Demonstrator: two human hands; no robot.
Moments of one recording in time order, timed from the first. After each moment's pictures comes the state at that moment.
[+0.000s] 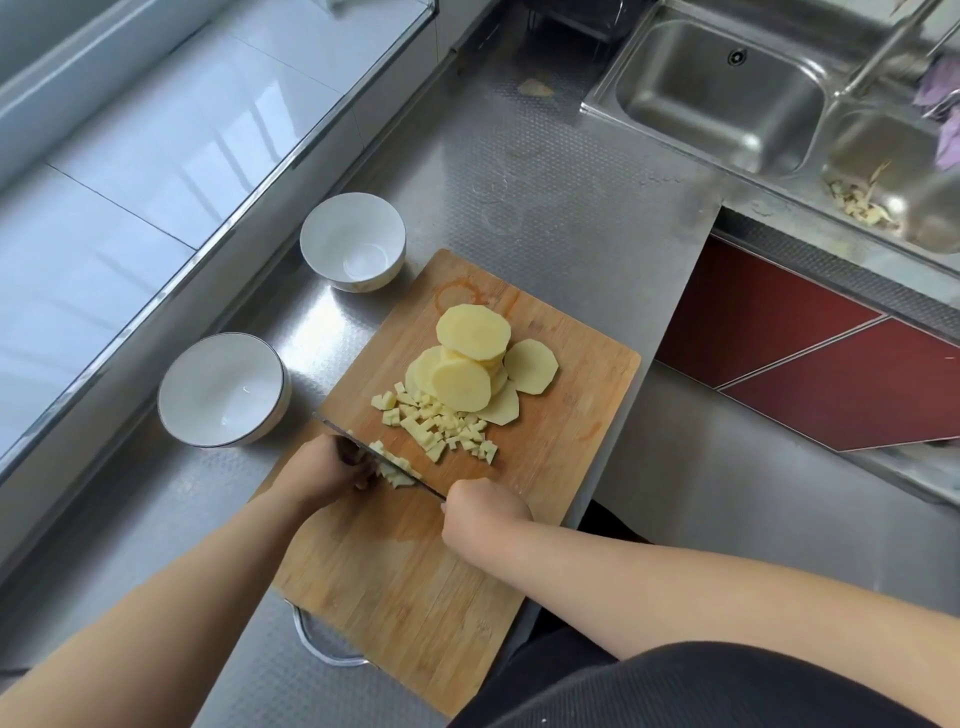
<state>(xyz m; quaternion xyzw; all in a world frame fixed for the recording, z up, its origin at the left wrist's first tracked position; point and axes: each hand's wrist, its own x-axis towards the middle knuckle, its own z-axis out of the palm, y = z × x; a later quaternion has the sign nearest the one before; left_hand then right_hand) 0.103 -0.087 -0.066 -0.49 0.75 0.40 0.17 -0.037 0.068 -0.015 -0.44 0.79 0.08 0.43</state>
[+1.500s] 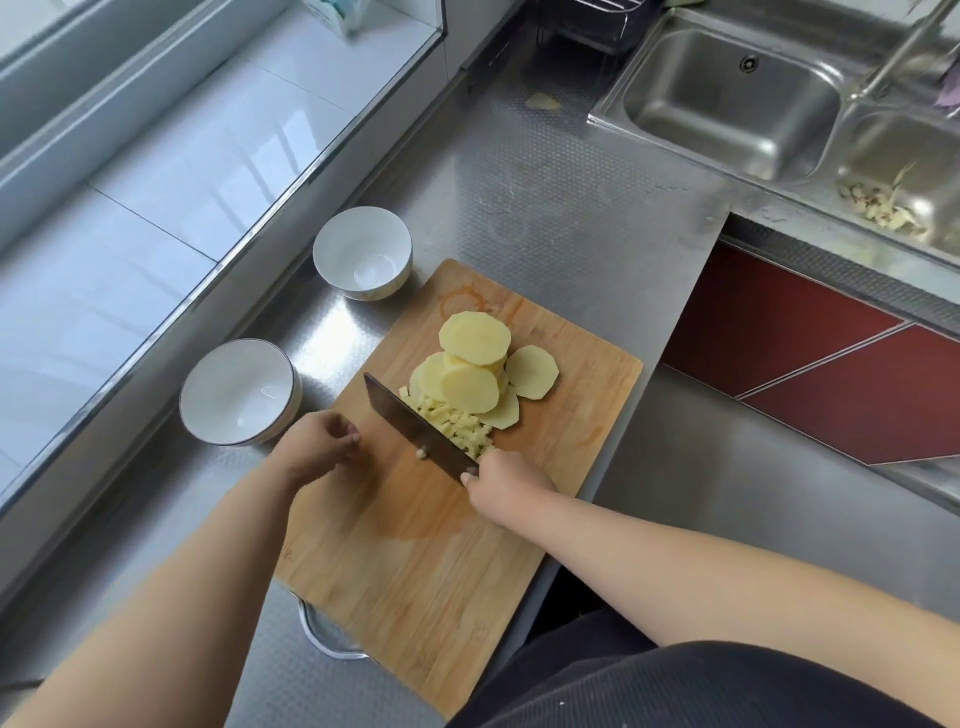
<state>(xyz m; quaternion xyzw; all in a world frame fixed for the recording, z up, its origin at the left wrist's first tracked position) 0.095 -0.103 -0.046 -0.56 0.69 0.44 0.11 -0.083 0.071 -0.022 -0.40 0.79 -0.03 0.46</state>
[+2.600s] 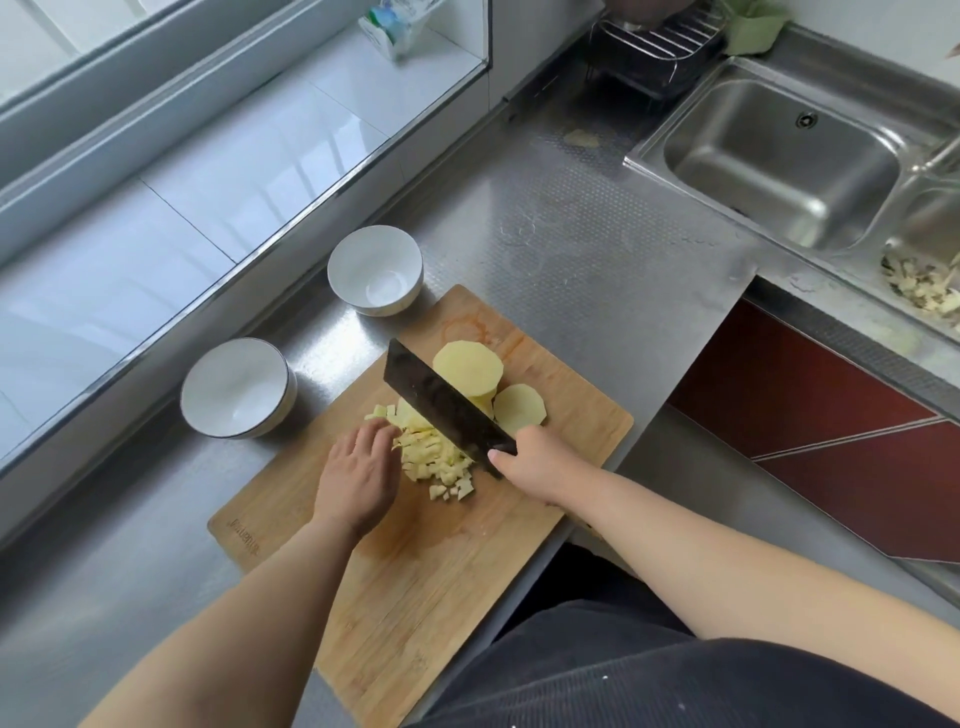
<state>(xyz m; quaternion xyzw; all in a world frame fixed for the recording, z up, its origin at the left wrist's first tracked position) 0.040 -0.024 -0.066 -0.47 0.88 0.10 0.00 -0.193 0.056 -0.001 -0.46 0.74 -0.07 0.48</state>
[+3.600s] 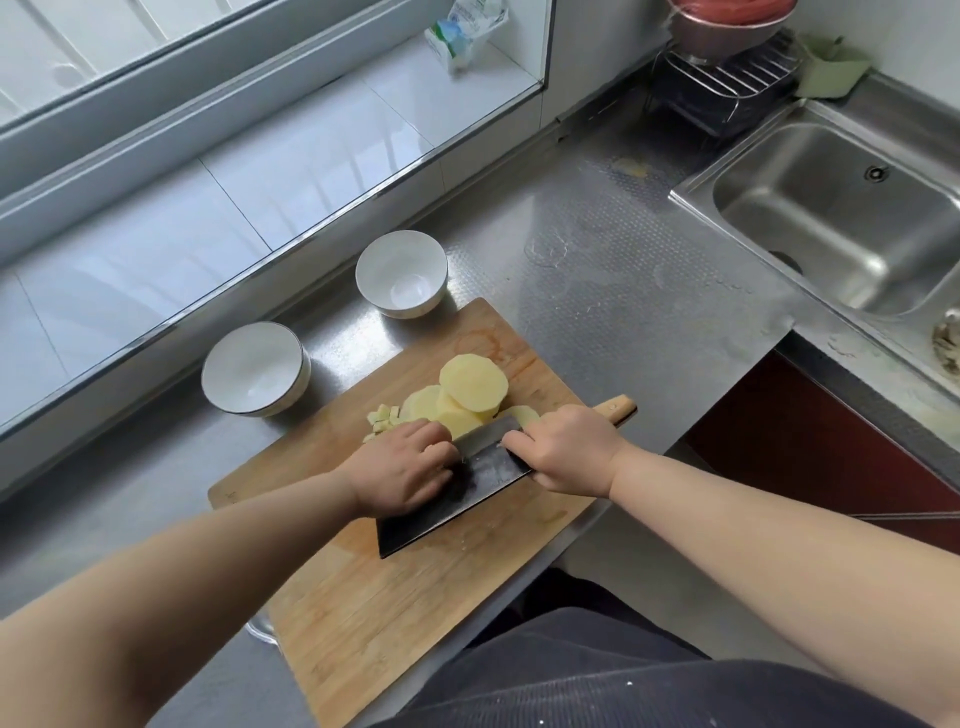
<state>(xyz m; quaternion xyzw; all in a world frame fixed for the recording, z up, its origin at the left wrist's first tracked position) -0.006 -0.038 -0.036 -0.18 0.97 0.16 -0.03 -0.270 0.029 -0.011 -0.90 0.43 0.00 -0.01</state>
